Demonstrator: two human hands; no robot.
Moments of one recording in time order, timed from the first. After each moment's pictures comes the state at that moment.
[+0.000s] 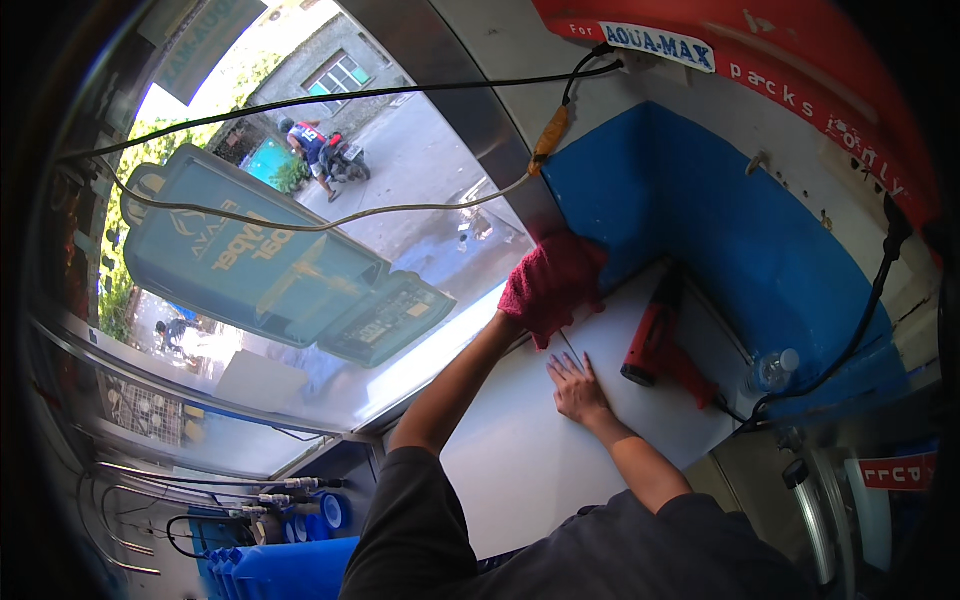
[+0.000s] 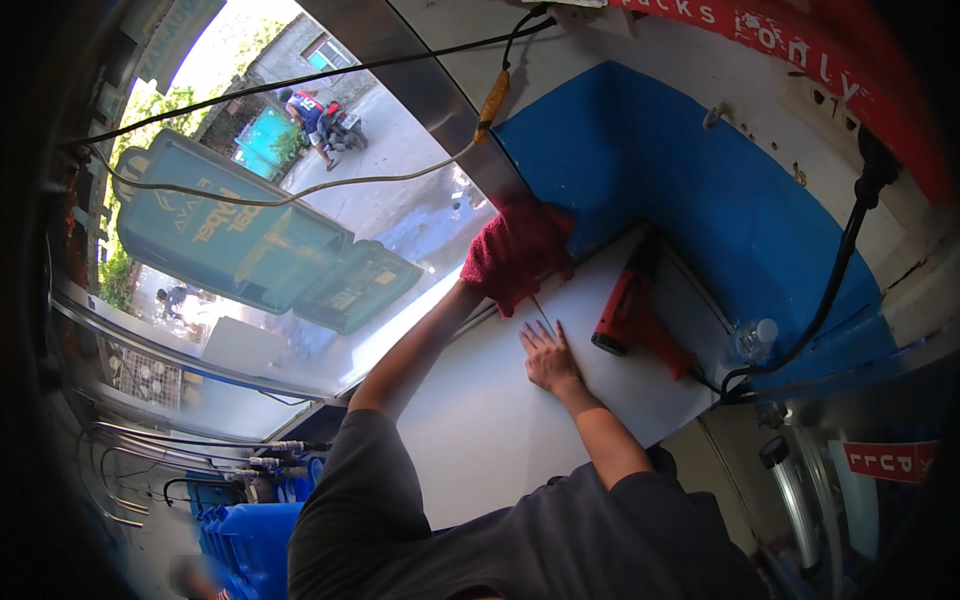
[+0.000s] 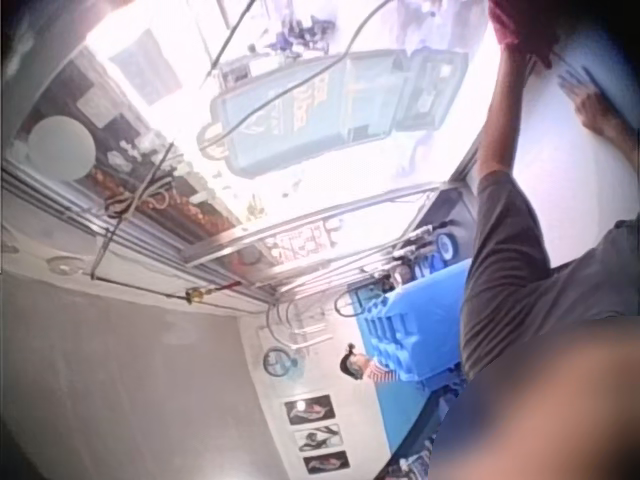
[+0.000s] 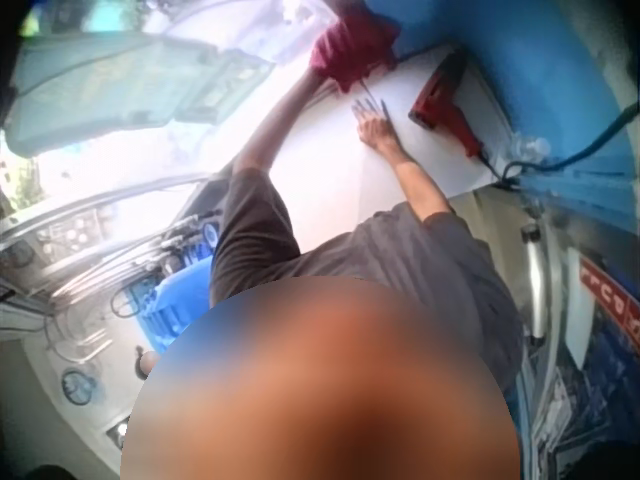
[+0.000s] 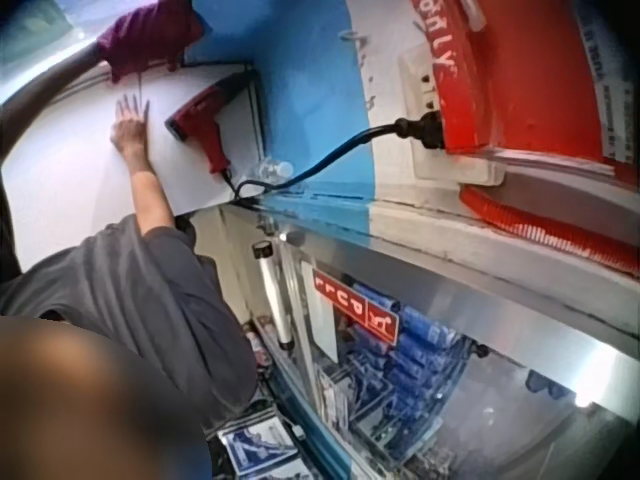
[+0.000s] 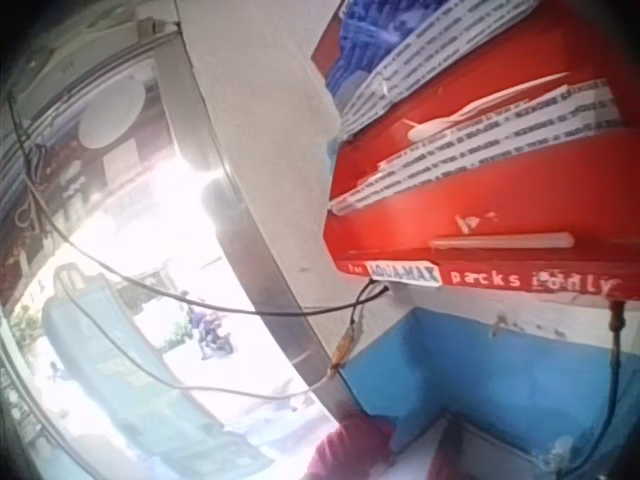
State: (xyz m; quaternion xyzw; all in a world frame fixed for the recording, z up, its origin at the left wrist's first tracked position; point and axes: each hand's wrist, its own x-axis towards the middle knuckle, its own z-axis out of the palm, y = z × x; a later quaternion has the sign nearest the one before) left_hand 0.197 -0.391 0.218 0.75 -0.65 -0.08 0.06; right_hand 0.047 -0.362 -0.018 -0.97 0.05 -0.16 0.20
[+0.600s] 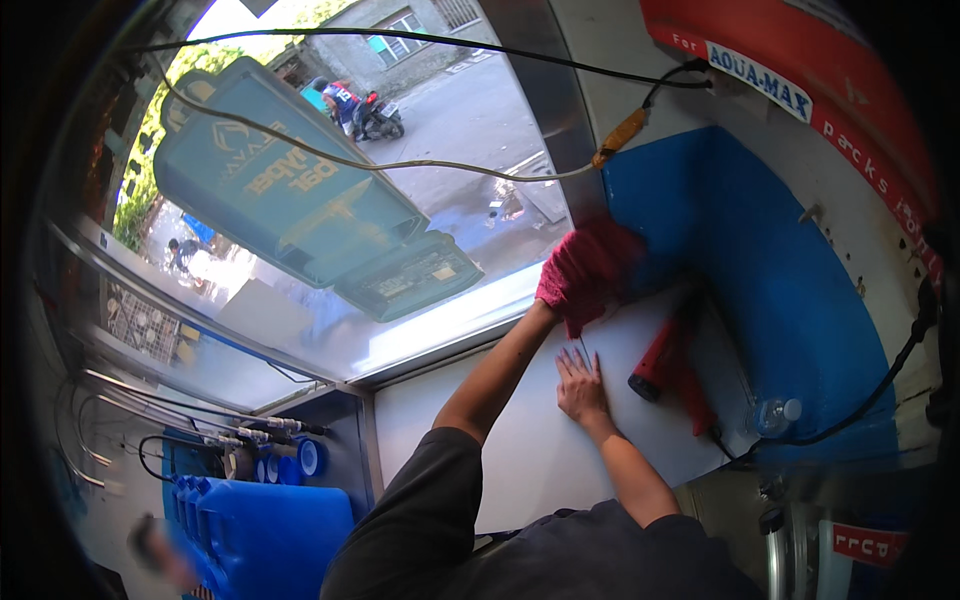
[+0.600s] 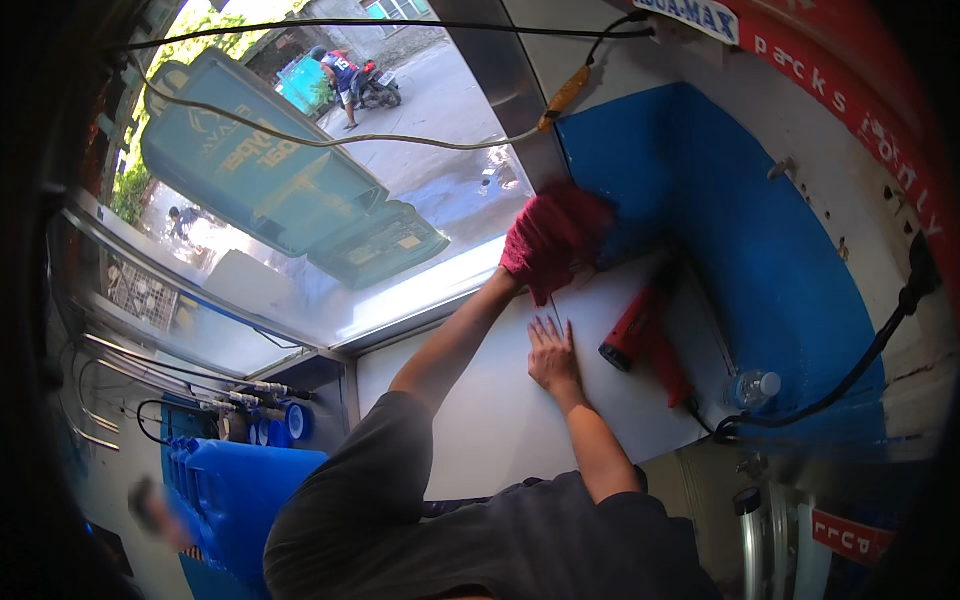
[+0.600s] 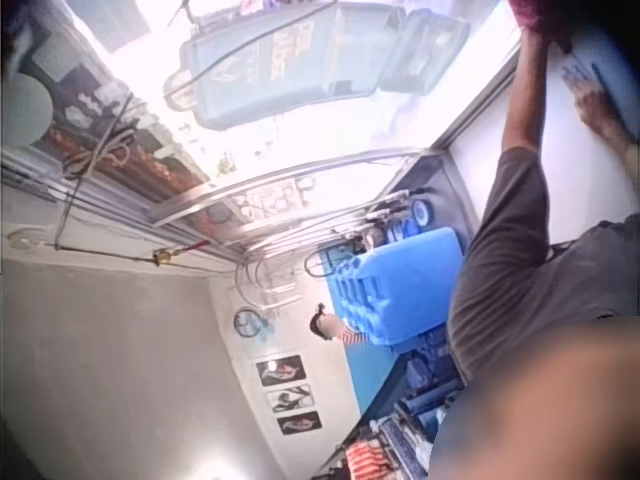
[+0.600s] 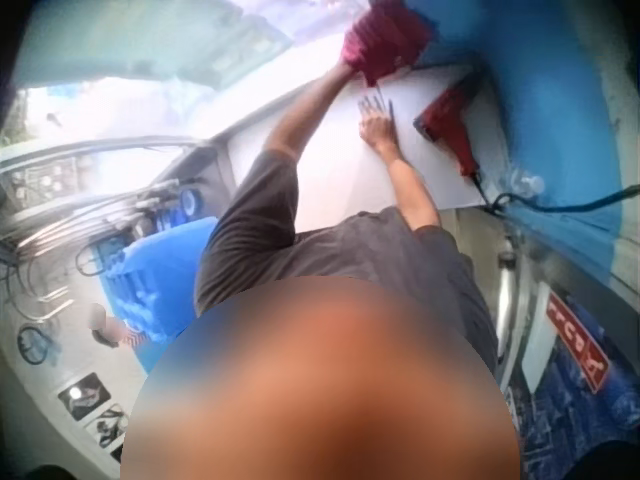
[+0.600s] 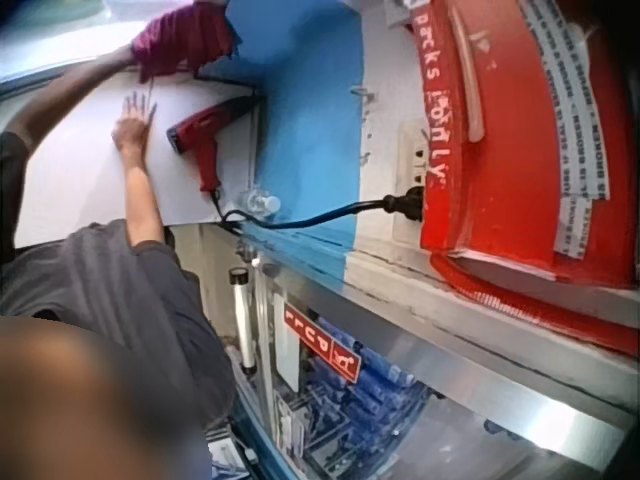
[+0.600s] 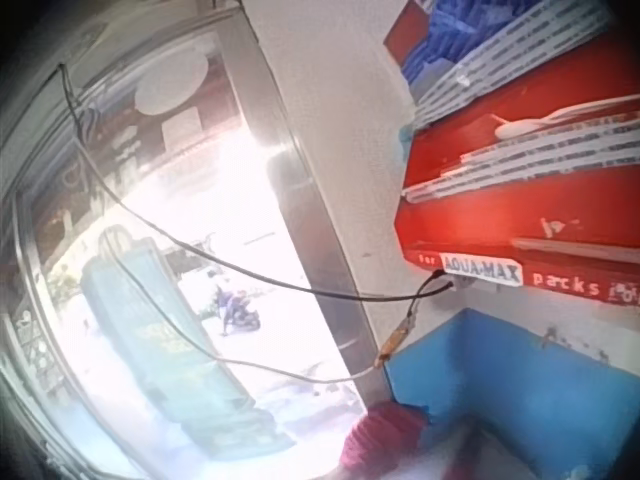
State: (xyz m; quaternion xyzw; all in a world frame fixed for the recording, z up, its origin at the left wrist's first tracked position) left_hand 0.223 -0.381 0.135 0.78 -0.59 0.22 0.07; right_hand 0.049 -0.364 -0.020 -0.96 0.04 -0.18 0.21
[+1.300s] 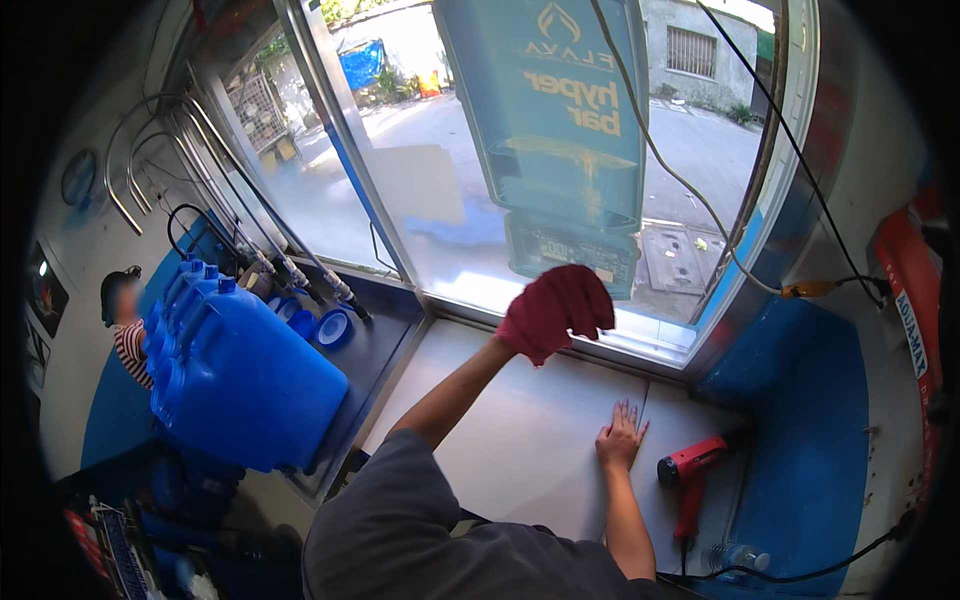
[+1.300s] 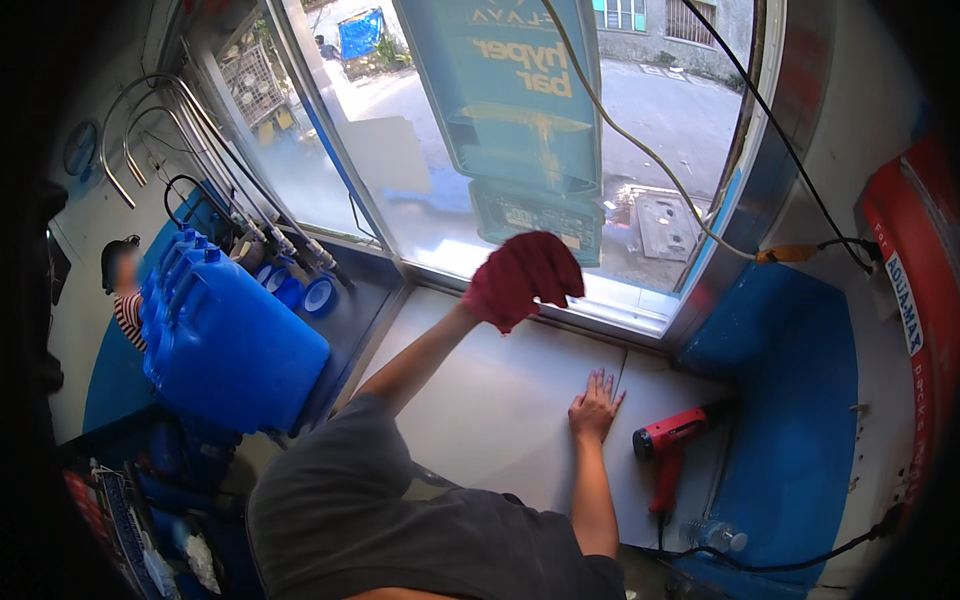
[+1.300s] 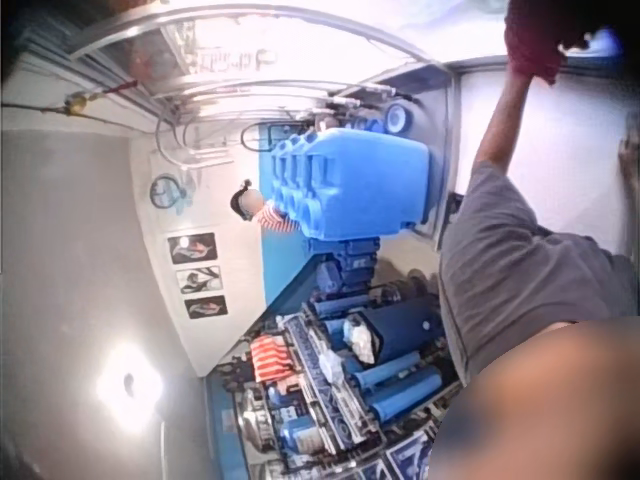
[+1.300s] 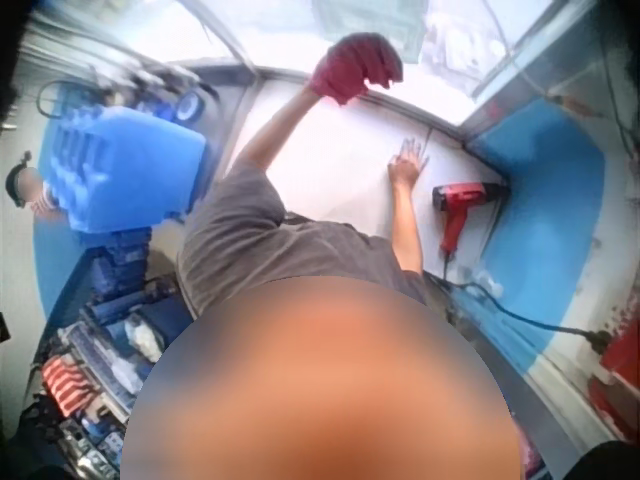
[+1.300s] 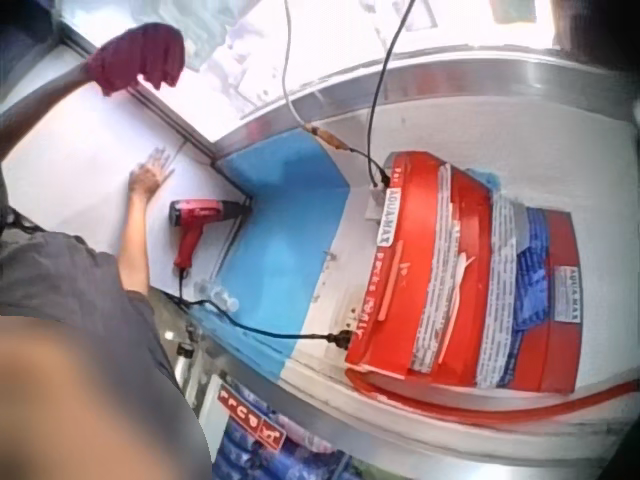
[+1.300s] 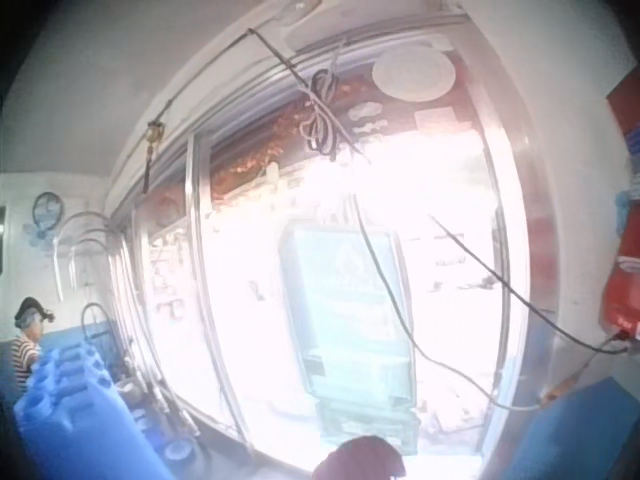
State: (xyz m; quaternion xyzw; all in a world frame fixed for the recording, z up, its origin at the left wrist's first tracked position) left_hand 0.191 -0.156 0.251 0.71 -0.47 0.01 0.52; right_hand 0.054 -0.369 -0.029 -0.97 0.03 -0.12 0.19
